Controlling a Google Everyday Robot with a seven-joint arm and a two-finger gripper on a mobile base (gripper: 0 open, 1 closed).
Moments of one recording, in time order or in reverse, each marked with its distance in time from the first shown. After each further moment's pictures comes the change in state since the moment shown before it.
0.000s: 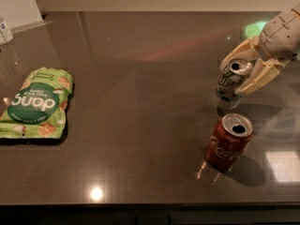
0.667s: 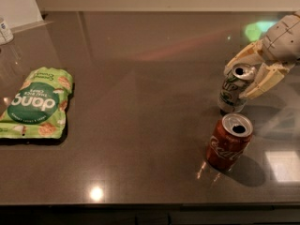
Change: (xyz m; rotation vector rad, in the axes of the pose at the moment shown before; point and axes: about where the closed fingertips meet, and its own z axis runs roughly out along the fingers) arm 0.010 0.011 -0.001 -0.015 0.024 0.005
